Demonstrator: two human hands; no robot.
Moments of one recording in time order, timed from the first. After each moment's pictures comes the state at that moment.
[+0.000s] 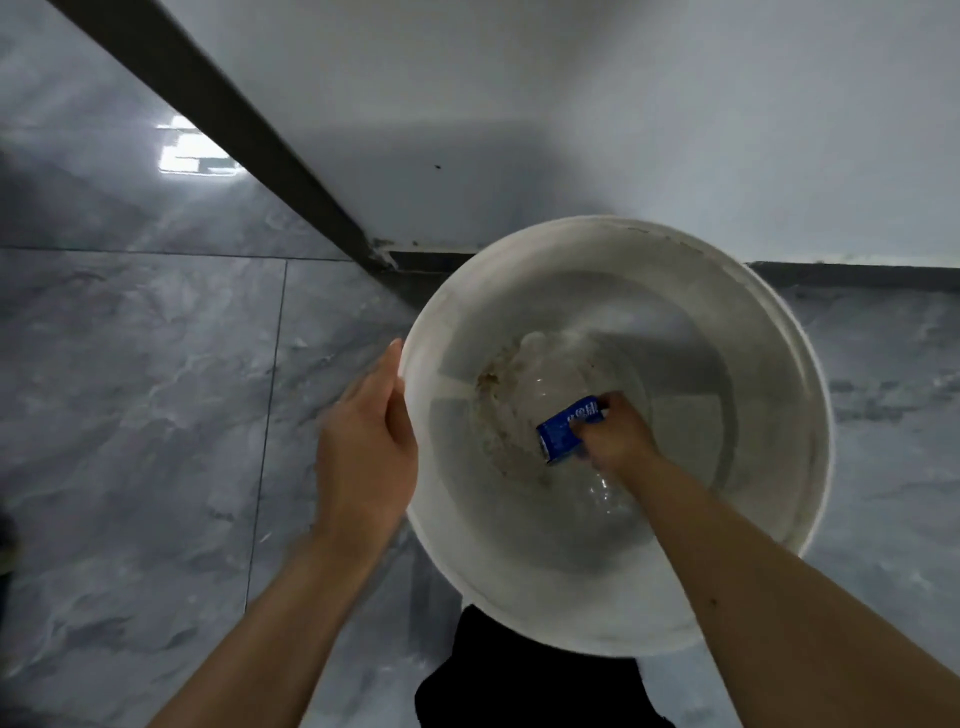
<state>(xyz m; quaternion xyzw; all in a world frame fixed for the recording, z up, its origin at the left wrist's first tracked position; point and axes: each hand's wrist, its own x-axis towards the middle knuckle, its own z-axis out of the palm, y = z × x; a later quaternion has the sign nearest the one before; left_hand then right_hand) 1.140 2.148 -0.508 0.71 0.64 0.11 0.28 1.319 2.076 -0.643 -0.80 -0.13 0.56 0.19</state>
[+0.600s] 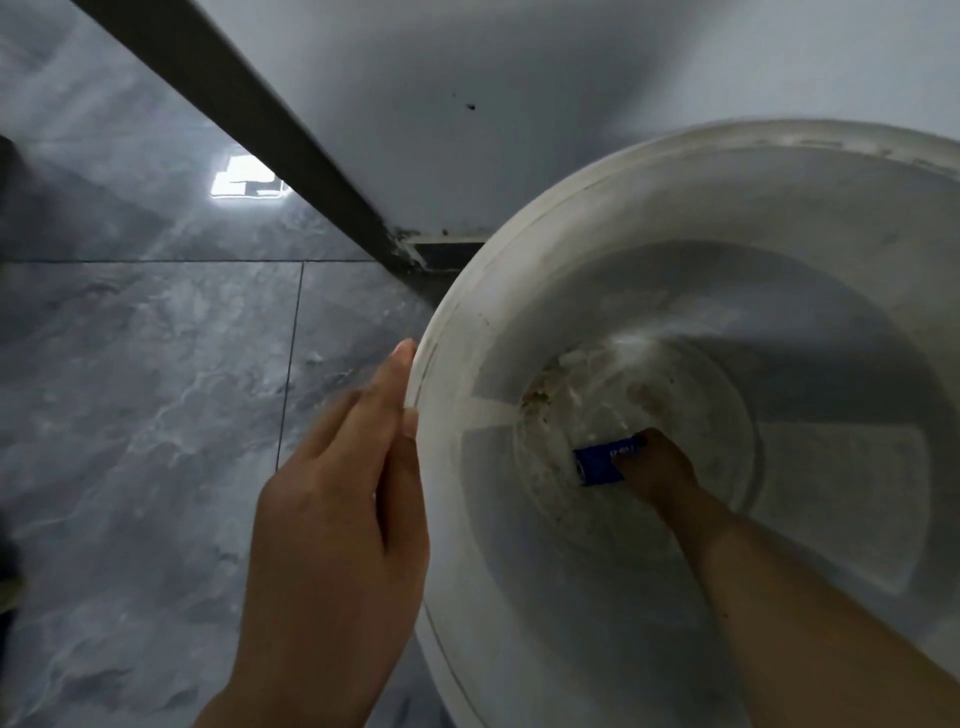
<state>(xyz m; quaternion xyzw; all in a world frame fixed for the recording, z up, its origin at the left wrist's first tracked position) 1.125 2.152 -0.527 0.78 0.56 0.12 0.25 1.299 2.084 -0.782 -0.81 -0.16 0.56 0.08</state>
